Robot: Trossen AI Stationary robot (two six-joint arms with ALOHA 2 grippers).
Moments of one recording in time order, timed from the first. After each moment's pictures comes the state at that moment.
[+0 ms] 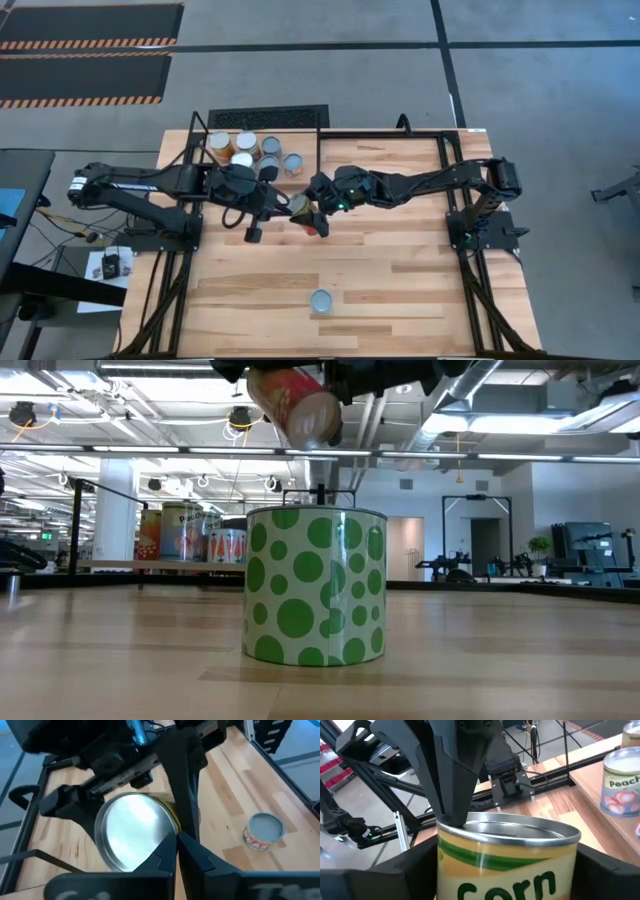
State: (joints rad) left arm -0.03 1.17 1.11 -0.54 0.04 0.20; right arm -0.02 1.72 1.24 0.23 -0.15 0.37
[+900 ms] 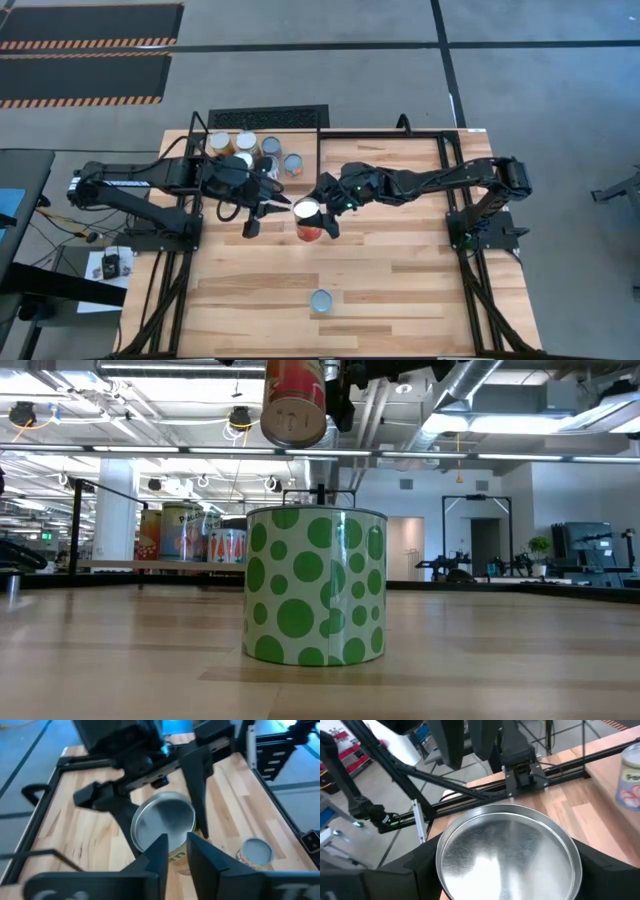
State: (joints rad) left arm -0.03 1.16 1.23 -0.61 0.03 0.08; right arm -0.02 1.64 1.24 0.13 -0.22 0.36
